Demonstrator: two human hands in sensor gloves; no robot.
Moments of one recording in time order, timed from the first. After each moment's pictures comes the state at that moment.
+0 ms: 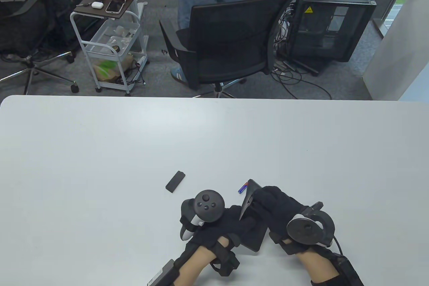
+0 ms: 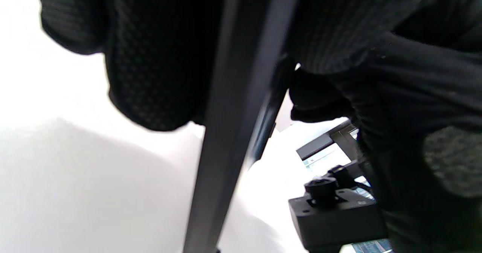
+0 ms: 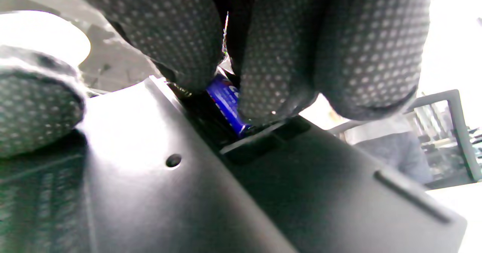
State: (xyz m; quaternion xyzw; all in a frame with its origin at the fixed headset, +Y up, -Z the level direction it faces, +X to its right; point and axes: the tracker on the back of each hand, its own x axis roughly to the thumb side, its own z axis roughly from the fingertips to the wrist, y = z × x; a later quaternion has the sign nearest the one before) left_hand -0.049 -0.715 -0.271 -0.14 -0.16 0.39 0.90; right_hand 0.166 -0.696 -0.257 0.25 -0.25 0.91 0.24
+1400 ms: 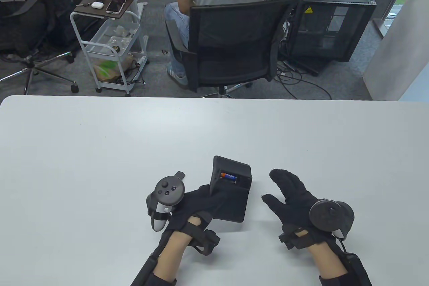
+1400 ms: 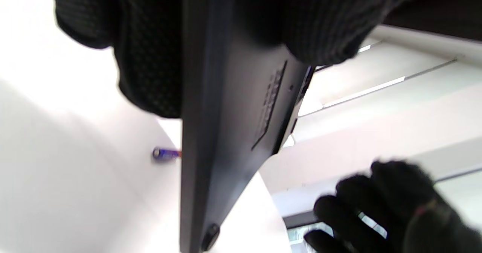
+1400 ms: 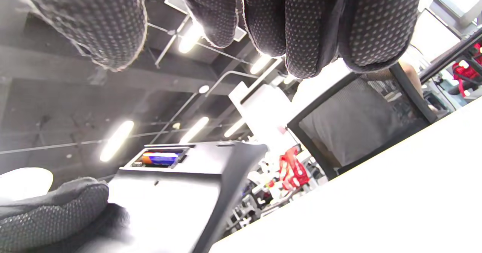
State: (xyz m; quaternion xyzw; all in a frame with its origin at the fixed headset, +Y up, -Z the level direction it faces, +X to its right) left_hand -0.130 -0.711 -0.302 -0.09 -0.04 0.53 0.84; right_hand 0.206 -0.699 -0.275 0.16 -0.19 0.89 0.38
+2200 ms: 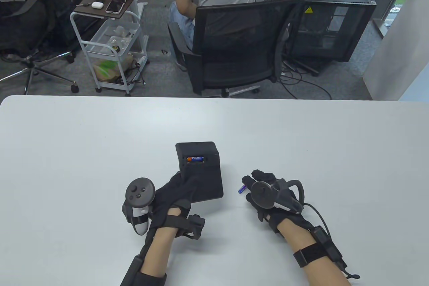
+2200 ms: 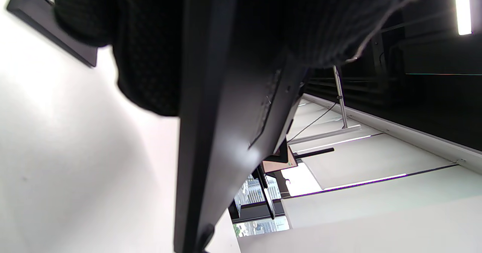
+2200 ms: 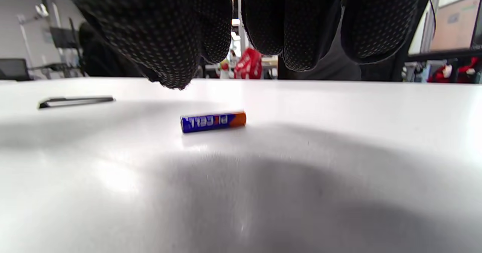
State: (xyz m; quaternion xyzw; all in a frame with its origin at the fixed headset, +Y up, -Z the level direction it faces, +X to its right) left_hand -0.174 -0.712 -0.305 0.00 0.05 0.59 0.81; right_hand 0.121 -0.745 -0.340 0.18 -0.01 0.98 0.05
